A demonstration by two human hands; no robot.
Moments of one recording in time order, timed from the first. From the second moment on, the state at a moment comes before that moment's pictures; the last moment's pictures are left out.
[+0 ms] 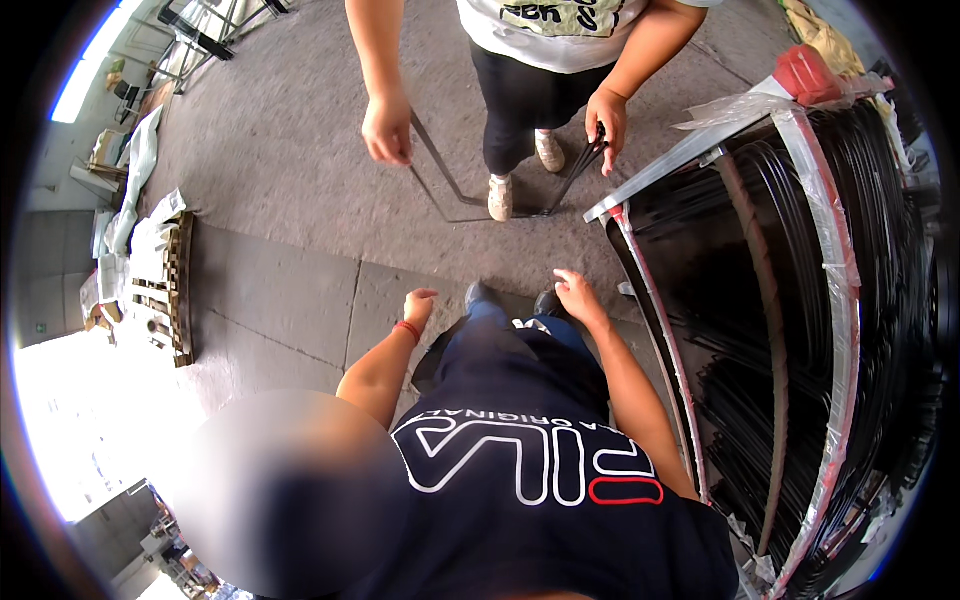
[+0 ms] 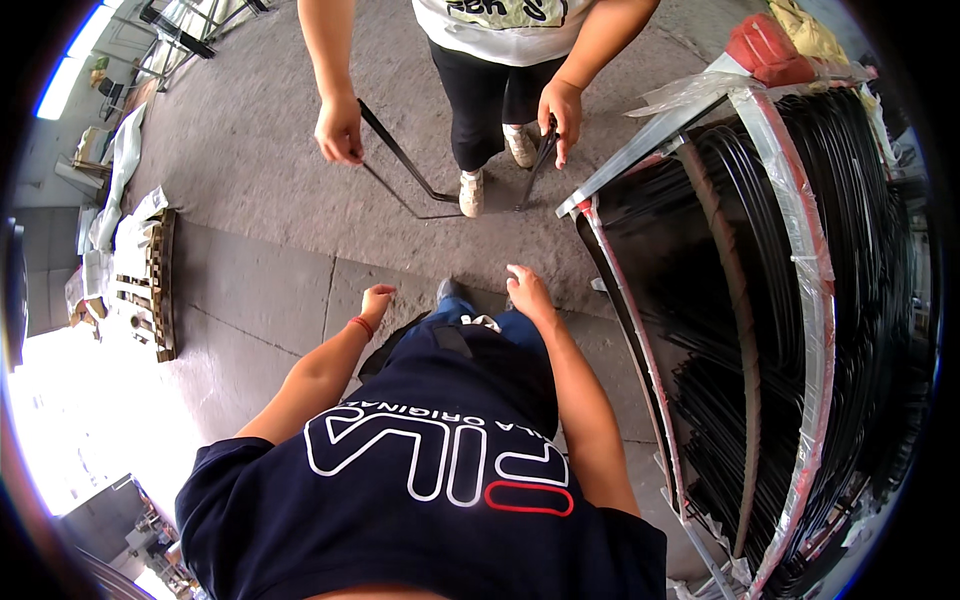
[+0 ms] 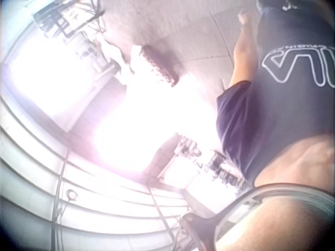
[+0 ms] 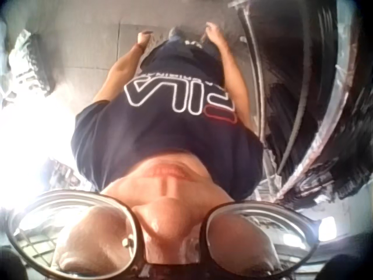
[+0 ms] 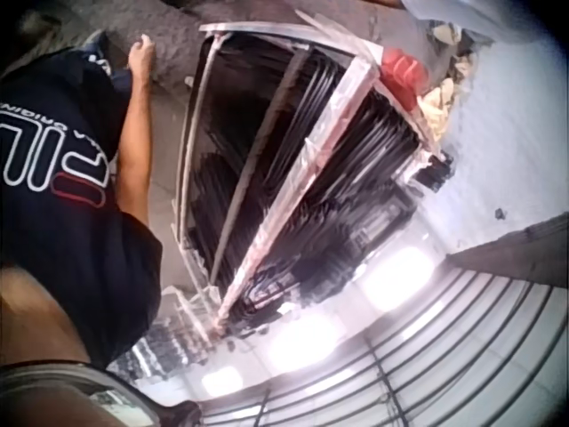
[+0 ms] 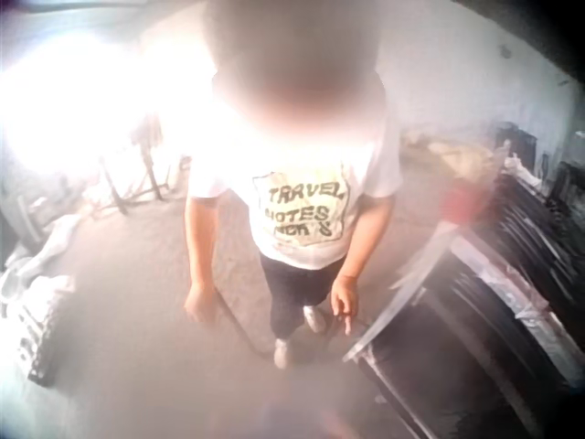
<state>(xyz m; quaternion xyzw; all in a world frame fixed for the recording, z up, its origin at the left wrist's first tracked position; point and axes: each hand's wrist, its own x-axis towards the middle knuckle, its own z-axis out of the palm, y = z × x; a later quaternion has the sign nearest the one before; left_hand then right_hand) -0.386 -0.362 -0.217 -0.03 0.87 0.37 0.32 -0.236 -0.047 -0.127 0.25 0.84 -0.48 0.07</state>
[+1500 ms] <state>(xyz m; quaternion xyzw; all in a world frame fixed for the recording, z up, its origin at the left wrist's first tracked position) -0.563 -0.377 0.068 0.25 0.76 0.57 0.19 -0.395 -0.235 -0.009 0.00 0.85 -0.52 0.05</state>
